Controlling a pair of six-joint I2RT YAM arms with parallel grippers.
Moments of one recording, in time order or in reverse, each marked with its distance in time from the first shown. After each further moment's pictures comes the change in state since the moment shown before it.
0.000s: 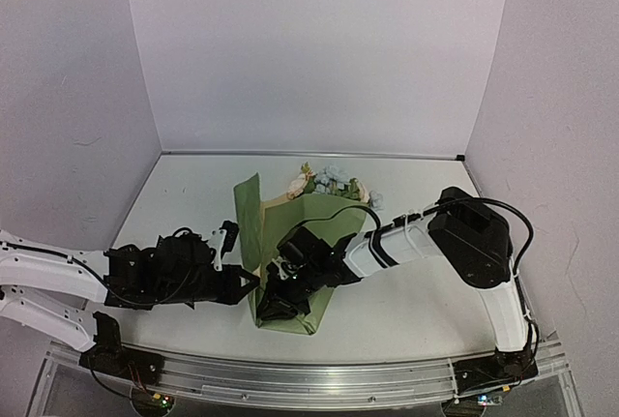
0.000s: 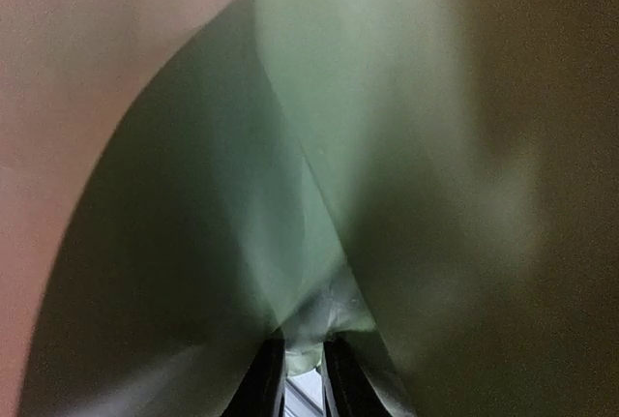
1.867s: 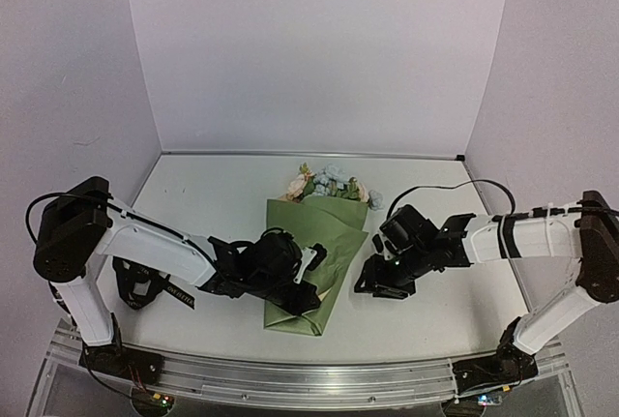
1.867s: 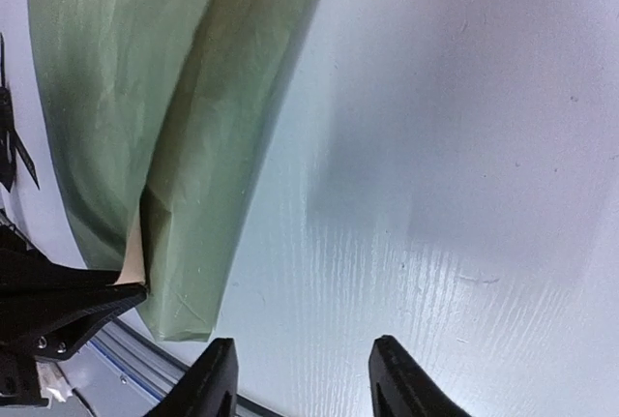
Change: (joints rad) left arm -0.004 0.683 0.424 0.038 0.313 0.283; right arm -0.228 -0.721 -0.551 -0.337 0.396 -0.236
